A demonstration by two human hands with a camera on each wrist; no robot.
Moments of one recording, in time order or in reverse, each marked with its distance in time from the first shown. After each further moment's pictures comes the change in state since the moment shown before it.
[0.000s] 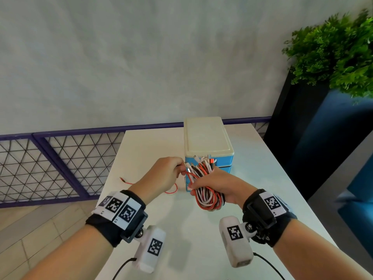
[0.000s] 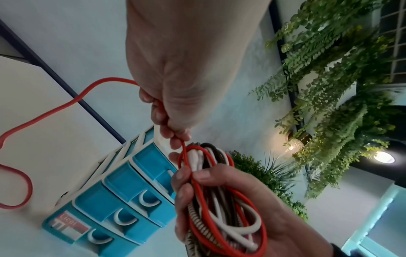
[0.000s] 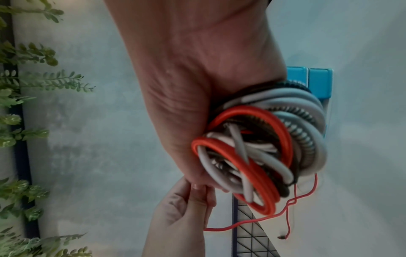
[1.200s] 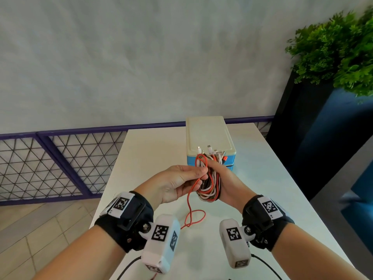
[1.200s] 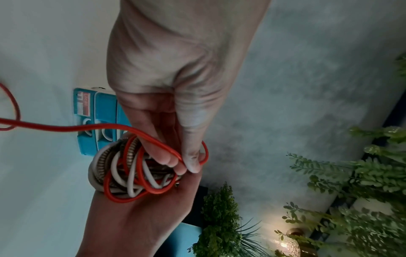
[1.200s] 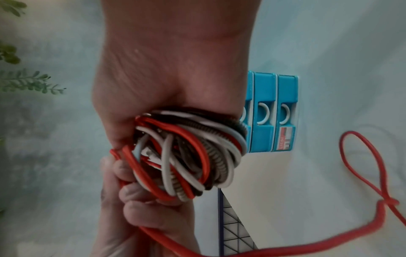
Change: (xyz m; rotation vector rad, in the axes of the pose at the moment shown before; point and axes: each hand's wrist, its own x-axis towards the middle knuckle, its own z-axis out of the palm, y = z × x) left_hand -0.015 0.031 0.007 -1.236 -0.296 -0.537; right_hand 0.006 0.016 -0.001 0.647 -0.037 -0.162
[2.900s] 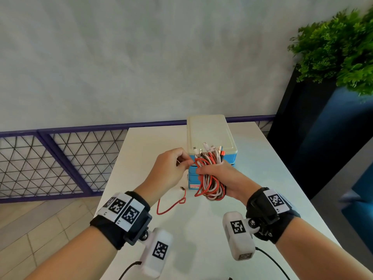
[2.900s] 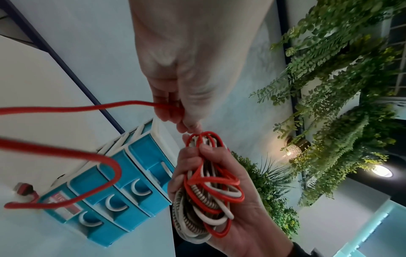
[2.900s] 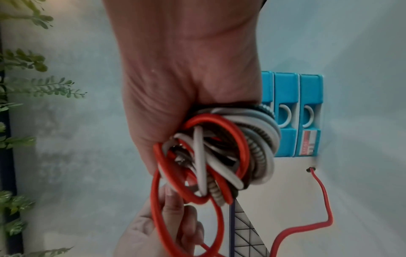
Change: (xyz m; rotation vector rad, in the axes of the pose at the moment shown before) left_hand 0.010 0.003 -0.020 0.975 0.411 0.704; right_hand 0.002 -0.013 0.006 -0.412 0.124 0.031
